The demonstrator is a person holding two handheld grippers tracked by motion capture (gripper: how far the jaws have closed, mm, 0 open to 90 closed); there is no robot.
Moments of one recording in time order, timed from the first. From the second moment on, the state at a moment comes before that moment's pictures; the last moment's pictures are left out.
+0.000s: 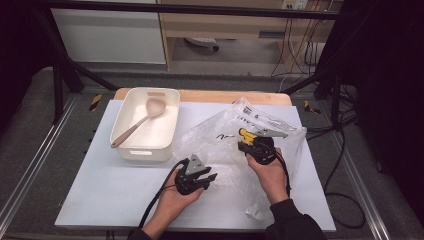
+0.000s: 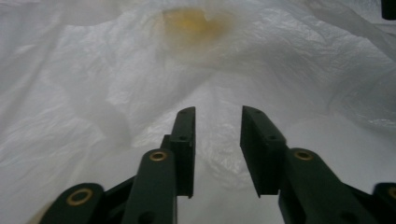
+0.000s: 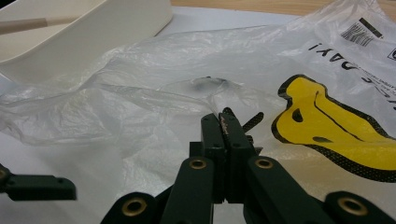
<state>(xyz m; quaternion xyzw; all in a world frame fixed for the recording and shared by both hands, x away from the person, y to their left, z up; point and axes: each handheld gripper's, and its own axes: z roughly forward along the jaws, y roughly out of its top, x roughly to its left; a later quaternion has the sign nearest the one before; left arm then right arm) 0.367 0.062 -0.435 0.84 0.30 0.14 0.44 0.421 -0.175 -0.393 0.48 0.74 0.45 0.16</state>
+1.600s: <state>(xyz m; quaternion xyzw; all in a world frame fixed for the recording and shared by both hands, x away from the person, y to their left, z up) 0.413 0.028 -0.459 0.86 0.29 0.12 0.40 0.452 -0.183 -0.316 0.48 0.71 0.46 0.22</state>
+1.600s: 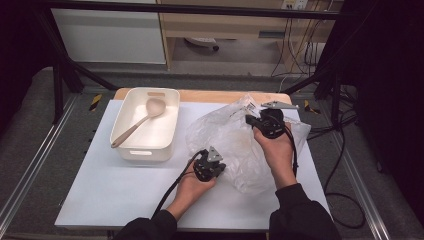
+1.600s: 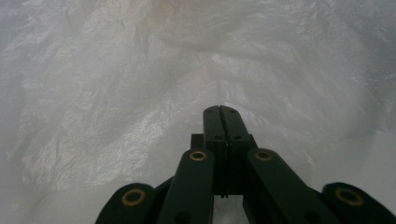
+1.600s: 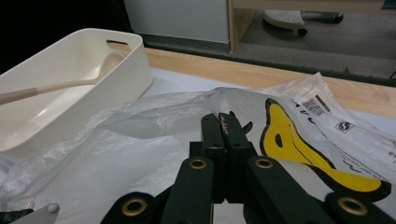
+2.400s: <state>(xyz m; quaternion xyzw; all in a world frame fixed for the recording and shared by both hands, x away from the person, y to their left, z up) 0.413 0.028 -0.459 0.87 0.26 0.13 0.40 0.465 -0.180 -0.280 0.48 0.71 0.46 0.22</state>
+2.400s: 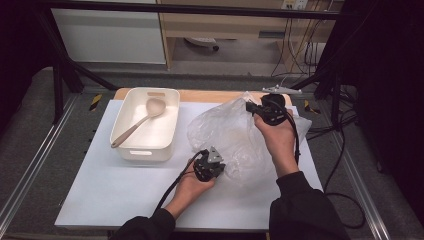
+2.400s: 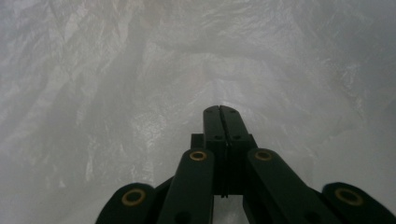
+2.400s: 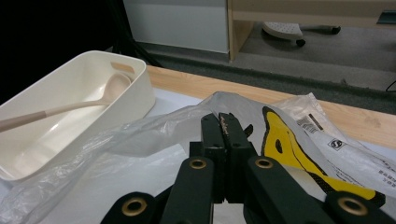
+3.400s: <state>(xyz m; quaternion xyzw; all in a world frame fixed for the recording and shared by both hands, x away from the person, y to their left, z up) 0.398 0.061 -0.406 0.85 0.26 0.14 0.44 0.492 -0.176 -0.289 0.51 0.69 0.46 0.21</state>
